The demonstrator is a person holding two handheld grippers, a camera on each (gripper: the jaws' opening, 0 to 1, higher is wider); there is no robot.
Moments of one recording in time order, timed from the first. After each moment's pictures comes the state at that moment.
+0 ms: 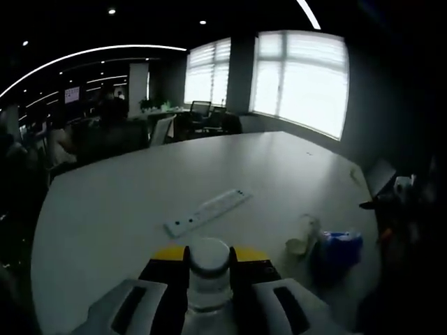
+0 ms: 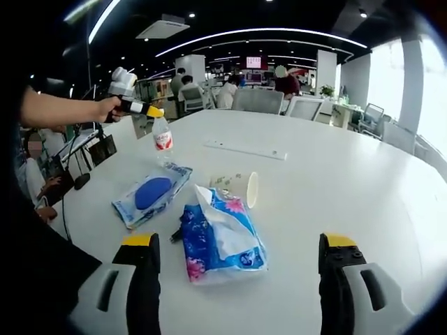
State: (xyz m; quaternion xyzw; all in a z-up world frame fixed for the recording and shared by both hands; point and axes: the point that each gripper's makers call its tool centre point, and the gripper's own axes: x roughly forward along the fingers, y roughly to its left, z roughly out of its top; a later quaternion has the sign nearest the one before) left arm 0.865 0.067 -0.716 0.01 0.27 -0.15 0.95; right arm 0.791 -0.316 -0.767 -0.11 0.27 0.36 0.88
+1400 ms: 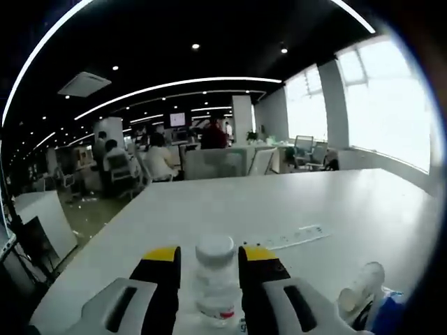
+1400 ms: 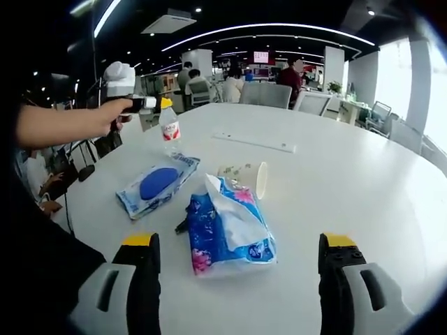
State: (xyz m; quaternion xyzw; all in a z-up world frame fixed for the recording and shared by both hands) left arm 0.850 0.081 -0.713 0.01 0.15 0.22 0.96; right arm 0.780 -0.312 -0.787 -0.12 0.29 0.38 0.87
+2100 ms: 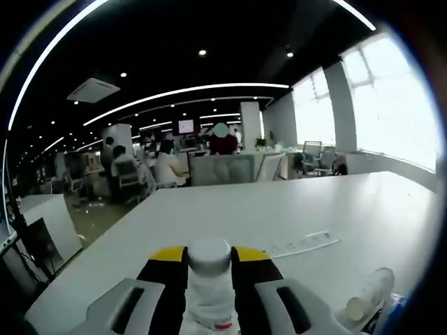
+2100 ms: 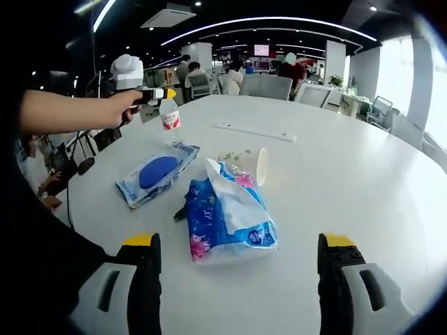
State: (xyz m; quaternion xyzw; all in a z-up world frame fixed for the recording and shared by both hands) left arm 0.862 0.082 -0.719 0.02 0.12 0.23 0.97; right arm 0.774 -0.320 -0.798 -0.13 0.31 0.38 0.86
